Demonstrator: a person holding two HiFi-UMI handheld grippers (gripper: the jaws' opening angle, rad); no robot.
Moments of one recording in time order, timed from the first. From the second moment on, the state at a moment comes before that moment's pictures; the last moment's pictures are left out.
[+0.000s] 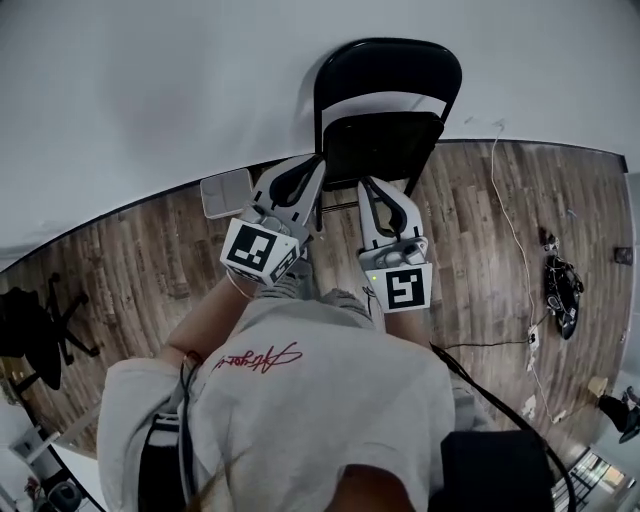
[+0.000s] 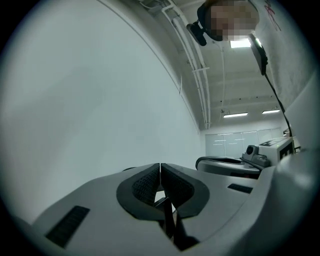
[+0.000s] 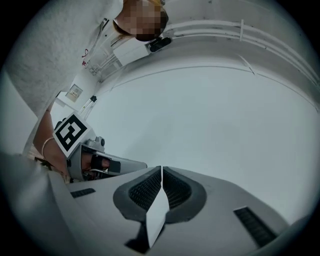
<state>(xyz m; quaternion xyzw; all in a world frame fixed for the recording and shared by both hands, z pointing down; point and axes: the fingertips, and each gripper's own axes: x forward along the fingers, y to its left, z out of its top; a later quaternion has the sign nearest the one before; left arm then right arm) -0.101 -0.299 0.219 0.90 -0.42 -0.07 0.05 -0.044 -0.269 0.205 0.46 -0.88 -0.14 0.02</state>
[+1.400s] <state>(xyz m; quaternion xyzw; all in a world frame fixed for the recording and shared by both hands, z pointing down) -0.056 -0.521 0.527 0.88 -0.27 0.32 0.23 -0.017 -0.489 0.548 -0.04 -0.75 -0.16 0.65</state>
